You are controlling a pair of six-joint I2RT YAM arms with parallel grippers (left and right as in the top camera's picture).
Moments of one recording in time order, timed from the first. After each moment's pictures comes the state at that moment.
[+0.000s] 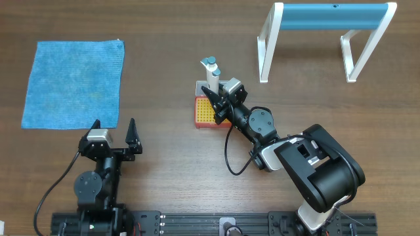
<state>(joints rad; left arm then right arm) 0.05 0.01 0.01 -0.07 0.04 -0.12 0.54 1.85 0.47 1.46 -0.22 0.10</state>
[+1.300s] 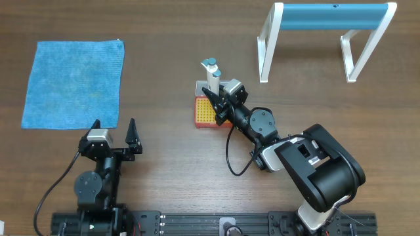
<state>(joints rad) 0.05 0.01 0.01 -0.07 0.04 -0.12 0.53 1.85 0.46 1.46 -0.24 0.10</state>
